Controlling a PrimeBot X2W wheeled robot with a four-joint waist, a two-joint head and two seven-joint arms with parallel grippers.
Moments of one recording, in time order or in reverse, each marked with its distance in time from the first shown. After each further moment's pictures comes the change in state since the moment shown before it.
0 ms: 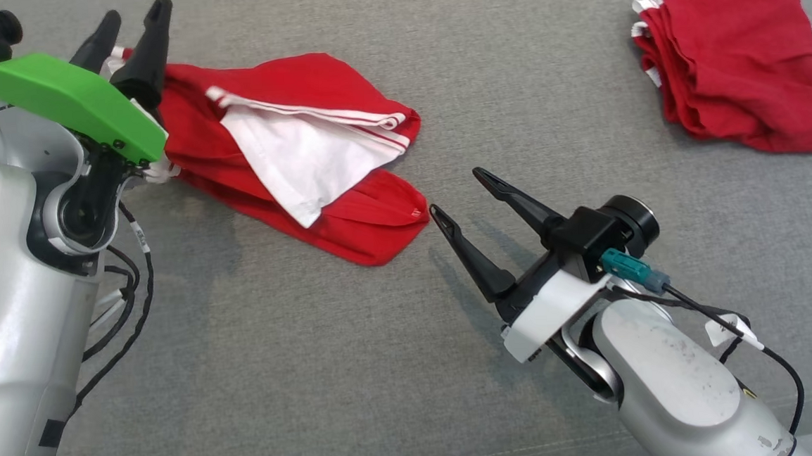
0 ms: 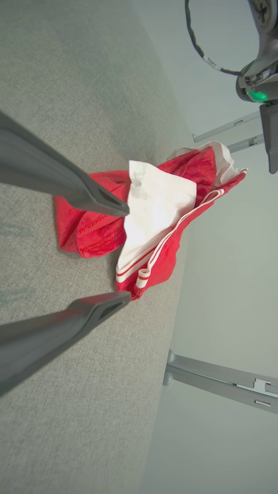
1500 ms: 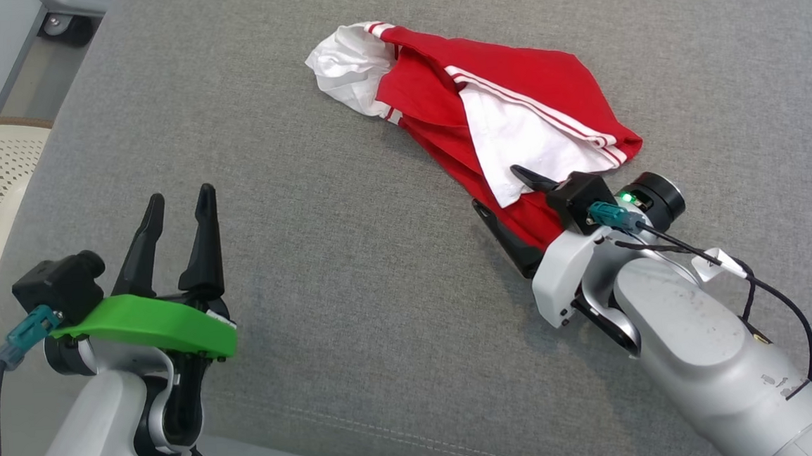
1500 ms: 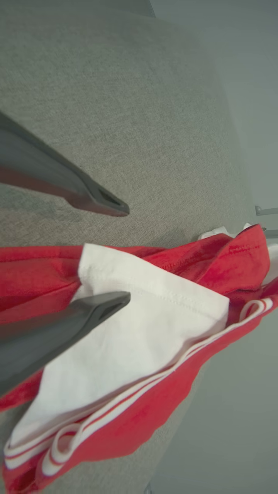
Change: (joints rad) left arm 0.501 -0.034 0.036 -0.225 0.178 0.030 -0.385; right arm -0.185 -0.045 0.055 0.341 -0.005 0.018 0.092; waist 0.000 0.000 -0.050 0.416
